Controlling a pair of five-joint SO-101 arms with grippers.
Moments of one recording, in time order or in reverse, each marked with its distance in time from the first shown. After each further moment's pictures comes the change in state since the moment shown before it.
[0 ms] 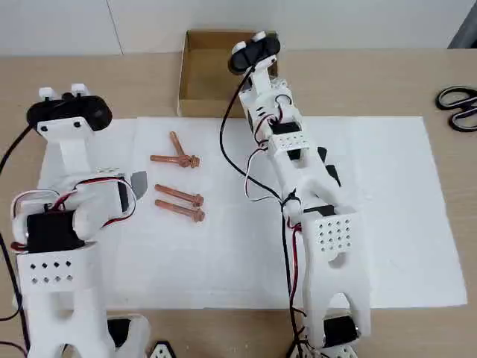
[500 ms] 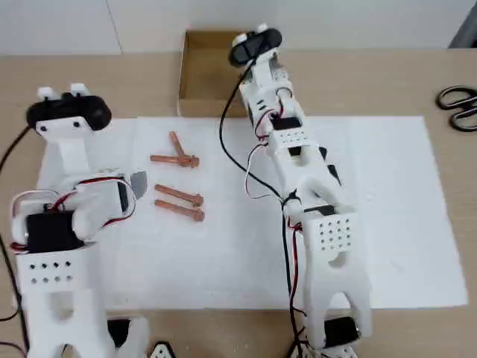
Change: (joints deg) left arm 0.0 0.0 0.0 0.0 0.0; right arm 0.5 1.2 -4.5 -0.4 0.0
